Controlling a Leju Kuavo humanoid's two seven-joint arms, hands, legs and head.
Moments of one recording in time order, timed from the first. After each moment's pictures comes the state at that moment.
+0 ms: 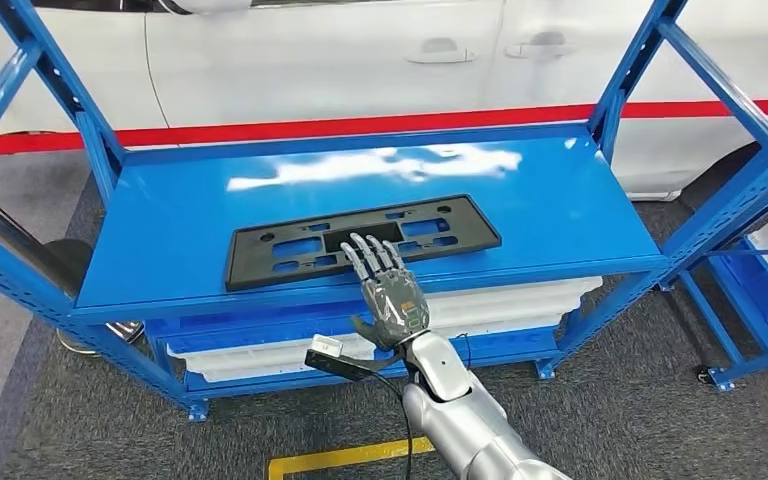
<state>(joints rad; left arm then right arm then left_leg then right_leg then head) -0.03 -0.01 0.92 -0.21 -1.05 0.11 -0.37 -0.50 0.31 0.41 -0.75 1.27 -0.70 -0.14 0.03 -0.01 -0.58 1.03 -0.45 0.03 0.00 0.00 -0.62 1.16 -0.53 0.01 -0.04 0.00</state>
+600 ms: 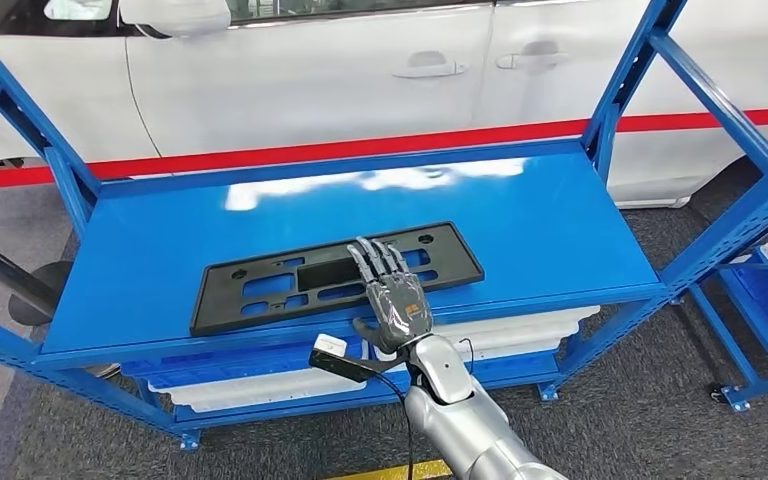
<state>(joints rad) -0.03 -0.02 0.93 -0.21 -1.07 0.11 -0.37 -0.50 0.31 0.42 -0.75 1.24 -0.70 -0.15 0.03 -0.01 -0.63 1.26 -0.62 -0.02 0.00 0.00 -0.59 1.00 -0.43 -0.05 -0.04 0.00</state>
